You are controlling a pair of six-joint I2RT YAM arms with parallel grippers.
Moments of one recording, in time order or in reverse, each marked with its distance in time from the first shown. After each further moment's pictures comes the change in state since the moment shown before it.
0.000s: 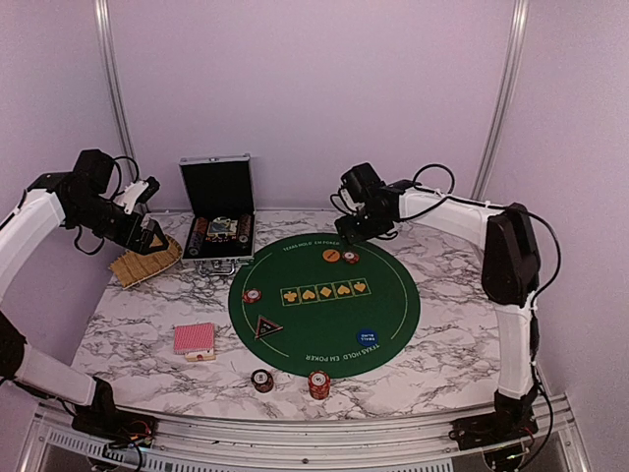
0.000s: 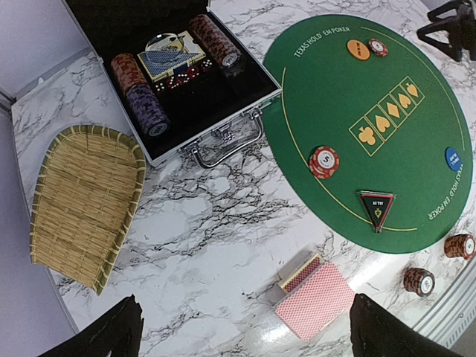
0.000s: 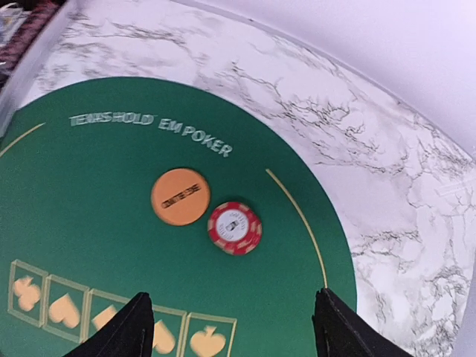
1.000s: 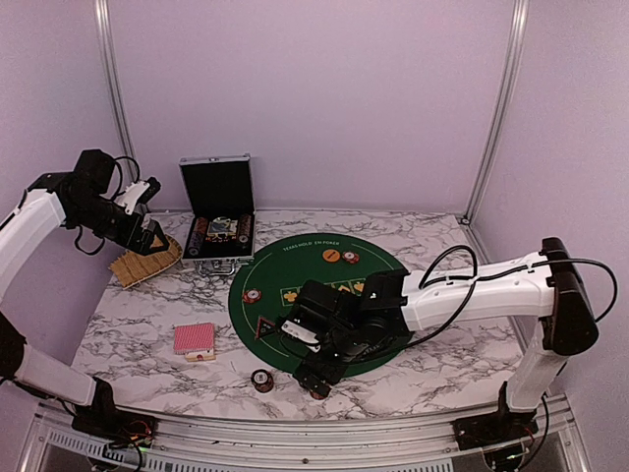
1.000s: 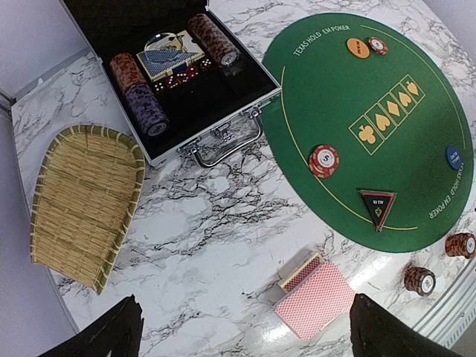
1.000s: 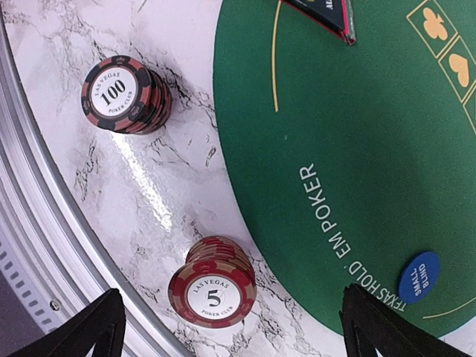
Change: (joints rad) left arm -0.010 0.000 0.000 -0.001 -0.008 -0.001; right arm 0.642 -0.360 -0.532 -0.118 -0.187 0.105
